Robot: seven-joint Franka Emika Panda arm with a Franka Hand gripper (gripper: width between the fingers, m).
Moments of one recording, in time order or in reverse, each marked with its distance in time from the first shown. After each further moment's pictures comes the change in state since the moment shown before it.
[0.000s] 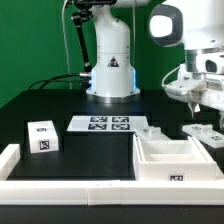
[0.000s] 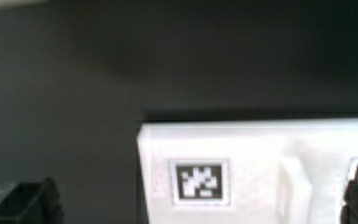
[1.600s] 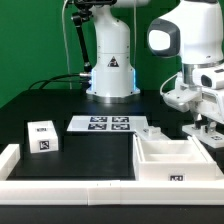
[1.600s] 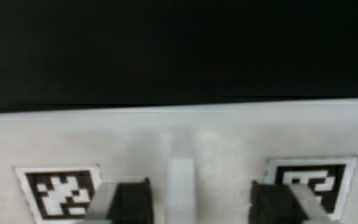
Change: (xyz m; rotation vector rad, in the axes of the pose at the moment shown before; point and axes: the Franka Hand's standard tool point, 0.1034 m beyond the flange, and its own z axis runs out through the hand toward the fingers) arm 0.020 -0.044 0.031 0.061 0.042 0.005
